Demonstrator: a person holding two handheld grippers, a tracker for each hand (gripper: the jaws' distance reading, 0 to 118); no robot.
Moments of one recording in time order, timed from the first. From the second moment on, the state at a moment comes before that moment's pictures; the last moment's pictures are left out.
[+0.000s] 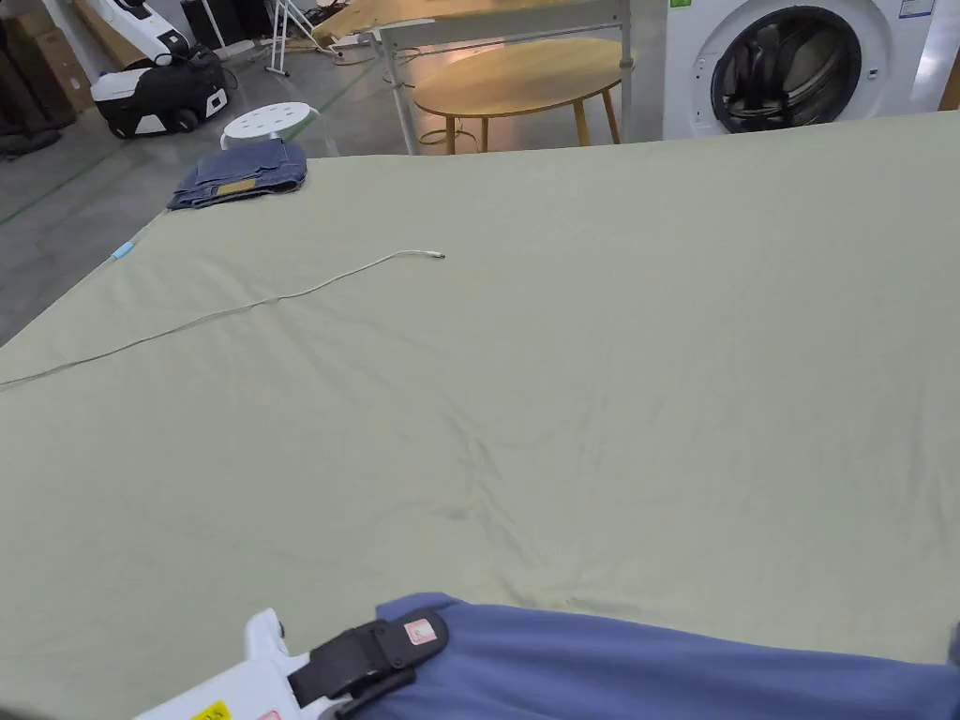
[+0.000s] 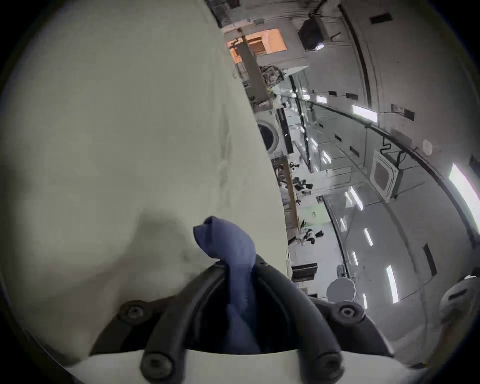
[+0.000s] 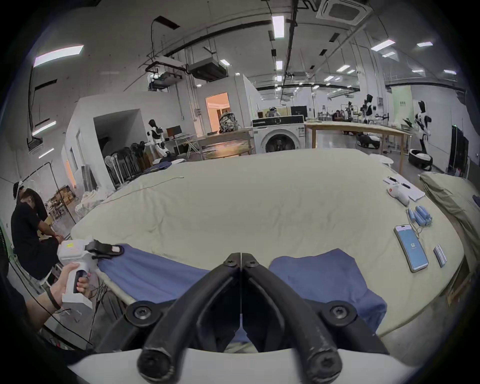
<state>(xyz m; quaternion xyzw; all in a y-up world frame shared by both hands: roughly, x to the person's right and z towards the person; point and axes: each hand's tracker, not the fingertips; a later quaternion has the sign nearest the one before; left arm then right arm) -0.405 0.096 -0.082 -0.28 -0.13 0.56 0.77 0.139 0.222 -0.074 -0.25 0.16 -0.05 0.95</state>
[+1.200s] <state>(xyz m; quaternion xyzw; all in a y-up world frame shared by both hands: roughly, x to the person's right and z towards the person) -0.268 0.125 -0.163 -0.37 -0.20 0.35 0.83 0.153 0.208 -0.065 -0.27 0.16 -0.07 0.95</state>
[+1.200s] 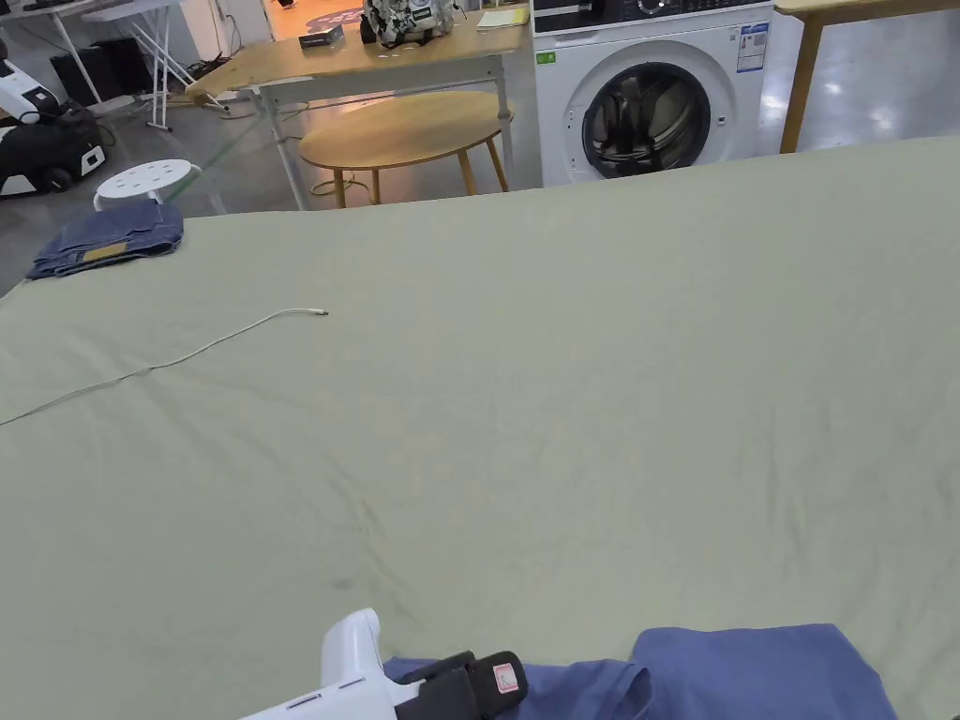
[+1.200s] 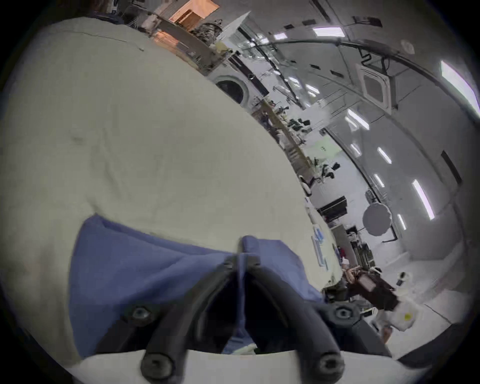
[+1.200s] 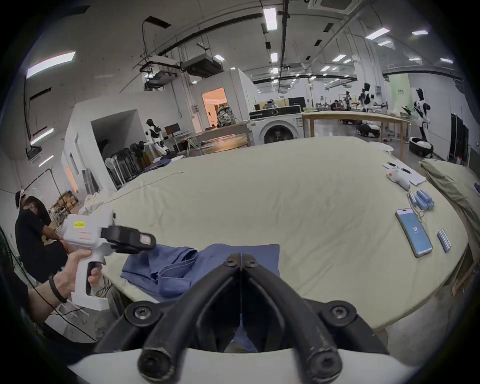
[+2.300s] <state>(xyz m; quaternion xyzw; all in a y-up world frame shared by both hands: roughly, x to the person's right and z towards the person) -0.341 0.051 -0.130 -0.36 -0.09 0.51 0.78 0.146 0.204 -0.068 -0.30 0.17 -0.07 0.94</state>
